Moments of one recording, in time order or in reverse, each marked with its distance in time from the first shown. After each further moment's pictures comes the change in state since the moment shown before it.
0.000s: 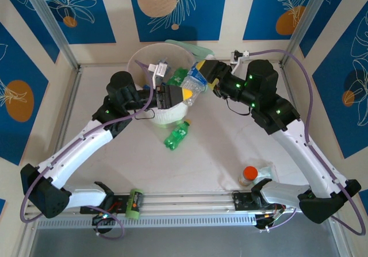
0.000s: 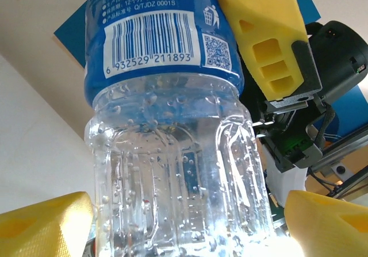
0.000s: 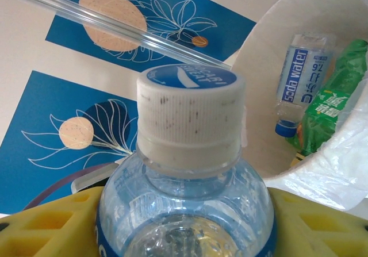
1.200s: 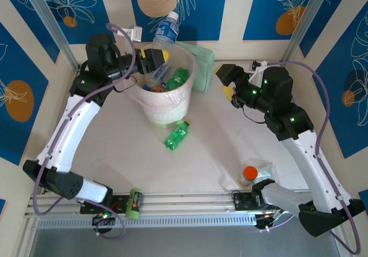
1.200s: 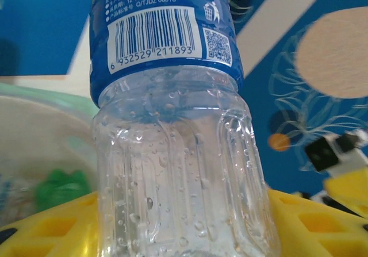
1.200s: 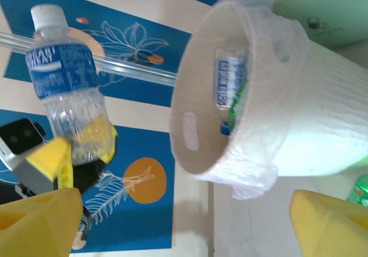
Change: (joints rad) left arm 0.265 0.204 0.543 -0.614 -0.273 0.497; right arm -0.172 -0.116 -0.097 -0.168 -0.059 0.027
